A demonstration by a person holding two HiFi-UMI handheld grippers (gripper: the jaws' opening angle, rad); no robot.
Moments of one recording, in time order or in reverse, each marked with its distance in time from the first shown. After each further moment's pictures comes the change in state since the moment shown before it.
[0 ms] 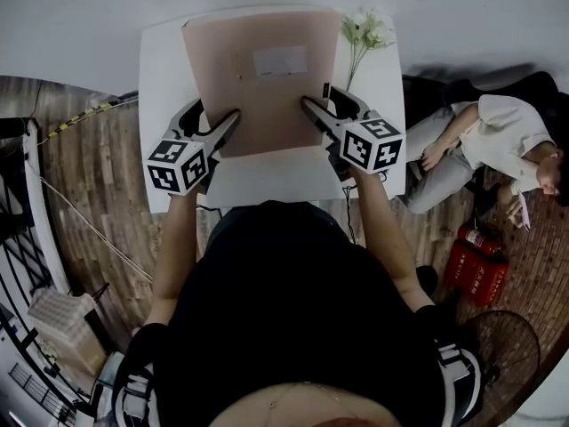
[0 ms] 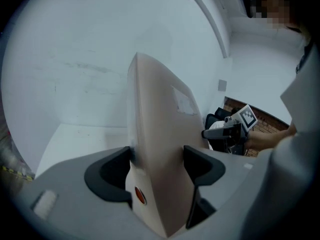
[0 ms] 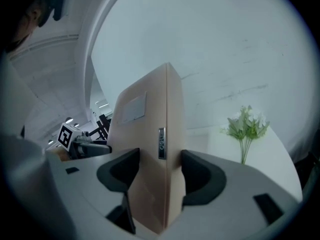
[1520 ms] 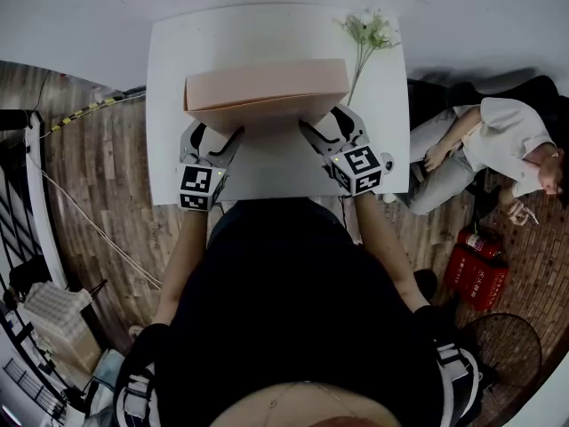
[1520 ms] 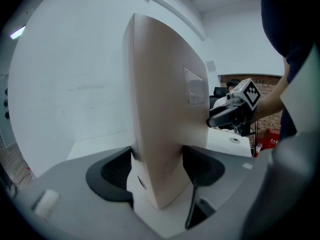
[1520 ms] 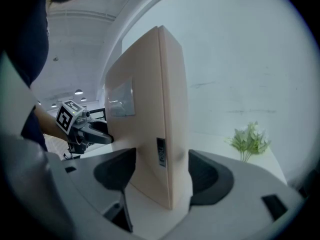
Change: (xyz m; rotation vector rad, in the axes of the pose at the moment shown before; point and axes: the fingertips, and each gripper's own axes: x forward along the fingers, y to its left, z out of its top) left arm -0.023 0.002 -0.066 0.332 -0.055 0.137; right arm -0.002 0.030 -0.061 -0.338 -0.033 -0.005
